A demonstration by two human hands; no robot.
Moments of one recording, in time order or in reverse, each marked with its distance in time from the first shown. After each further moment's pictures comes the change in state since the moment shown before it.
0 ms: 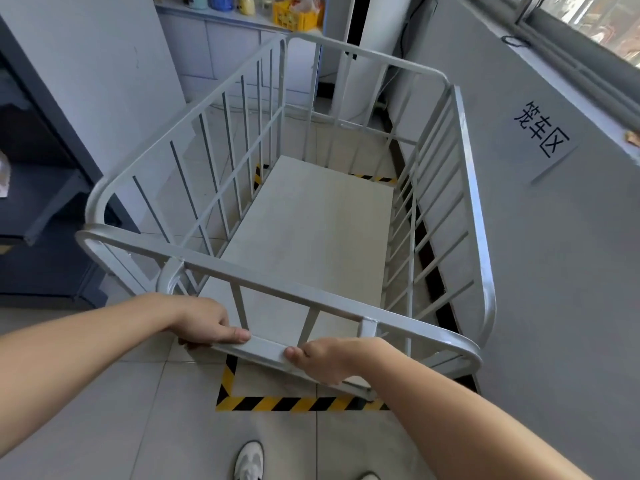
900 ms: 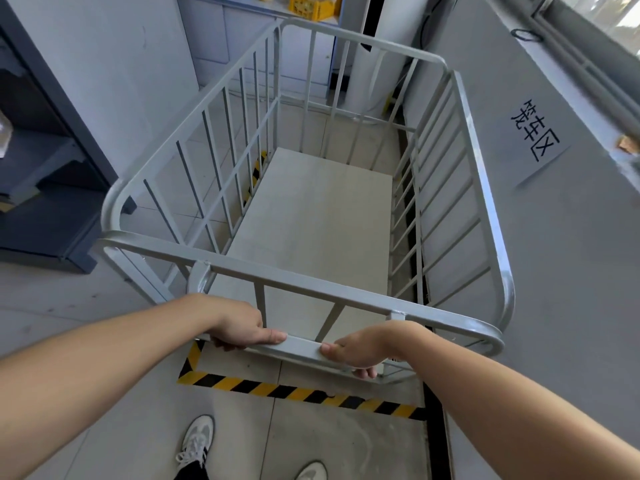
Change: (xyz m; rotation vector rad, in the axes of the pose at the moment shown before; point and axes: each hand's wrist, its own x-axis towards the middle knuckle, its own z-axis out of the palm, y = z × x) left_hand 0.060 0.207 0.015 -0.052 -0.065 -0.023; right_hand -0.069 0.198 -0.028 -0.123 -0.262 0.056
